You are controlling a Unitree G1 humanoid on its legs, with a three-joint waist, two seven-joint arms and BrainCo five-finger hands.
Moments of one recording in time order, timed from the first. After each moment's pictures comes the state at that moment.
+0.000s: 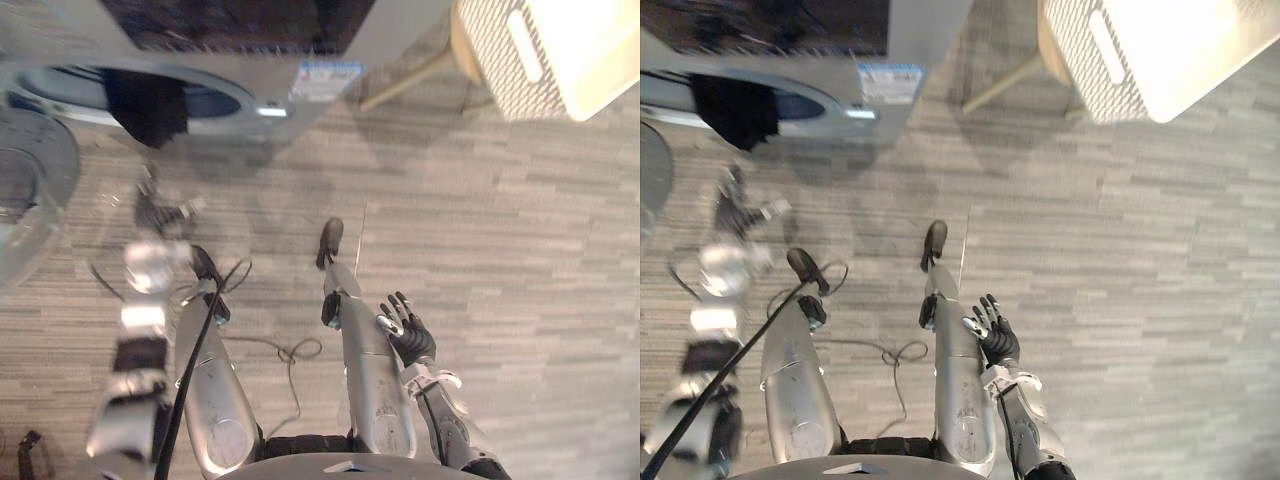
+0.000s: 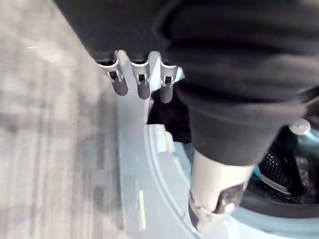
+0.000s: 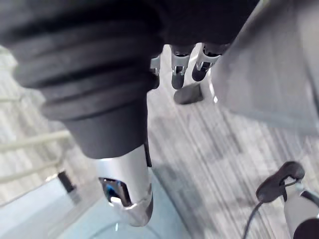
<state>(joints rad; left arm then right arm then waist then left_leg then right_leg) -0.20 0.13 0.15 0.34 -0.02 -0.05 0.19 0.14 -0.17 0.18 0.33 0.76 -0.17 0.14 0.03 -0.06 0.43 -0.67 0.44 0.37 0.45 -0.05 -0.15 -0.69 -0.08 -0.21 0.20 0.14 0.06</state>
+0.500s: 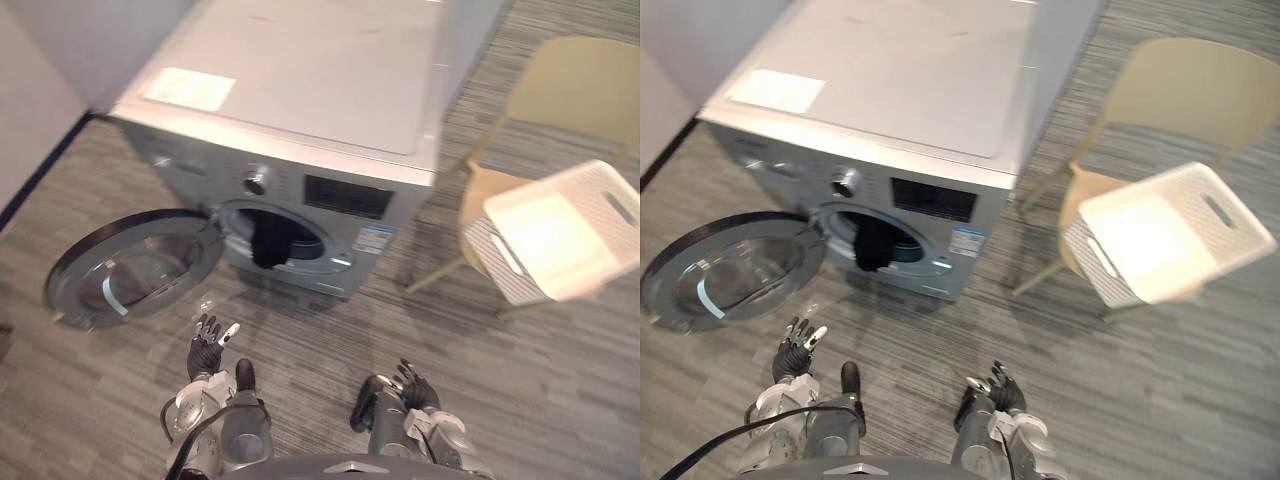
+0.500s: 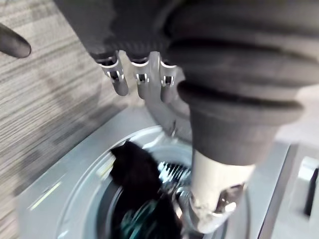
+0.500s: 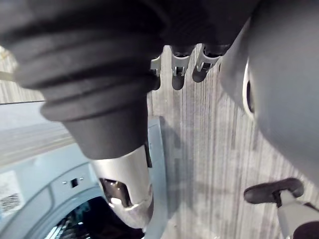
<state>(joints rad) 0.17 -0.06 0.11 0.42 -0.52 -0.20 0.09 0.07 -0.20 0.10 0.87 0.55 -0.17 0.08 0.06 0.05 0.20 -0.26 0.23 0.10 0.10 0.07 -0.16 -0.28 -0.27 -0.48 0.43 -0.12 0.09</state>
